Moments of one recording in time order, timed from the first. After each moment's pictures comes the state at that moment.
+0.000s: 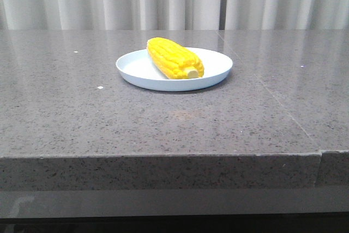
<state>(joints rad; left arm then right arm) -0.57 0.47 -0.77 -0.03 0.81 0.07 0.50 0.49 -0.83 -0.01 0.96 0.07</state>
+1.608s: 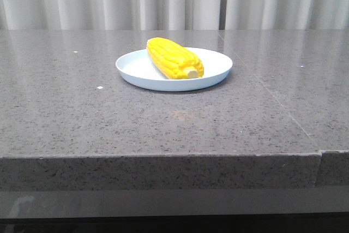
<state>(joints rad) -0.17 0.03 -0.08 -0.14 0.18 0.07 0.50 0.49 -0.83 -0.01 0.96 0.07</state>
